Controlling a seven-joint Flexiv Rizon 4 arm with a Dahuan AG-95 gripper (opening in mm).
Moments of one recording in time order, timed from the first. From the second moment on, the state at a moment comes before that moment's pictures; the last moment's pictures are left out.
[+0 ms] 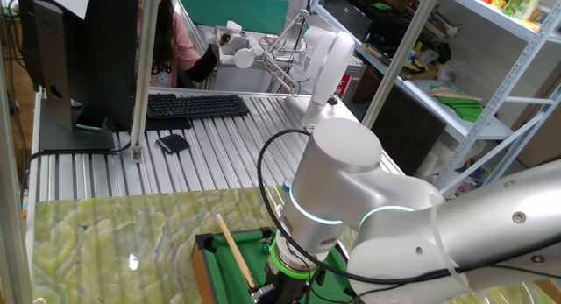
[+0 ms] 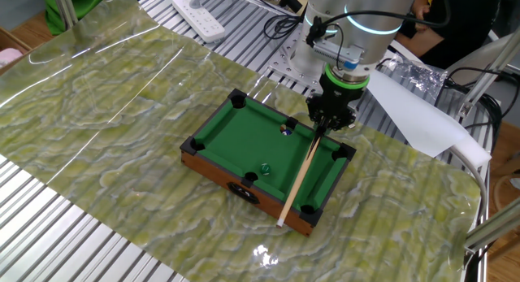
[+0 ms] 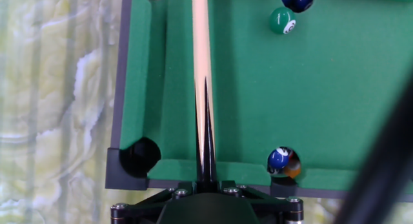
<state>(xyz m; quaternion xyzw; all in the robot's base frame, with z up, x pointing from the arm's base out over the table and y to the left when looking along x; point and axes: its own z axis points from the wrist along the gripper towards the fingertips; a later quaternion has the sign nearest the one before) 0.315 0.152 0.076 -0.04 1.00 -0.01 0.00</state>
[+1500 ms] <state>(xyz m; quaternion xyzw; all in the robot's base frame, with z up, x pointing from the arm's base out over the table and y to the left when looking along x) 0.317 0.151 0.132 0.00 1.00 -0.03 0.00</state>
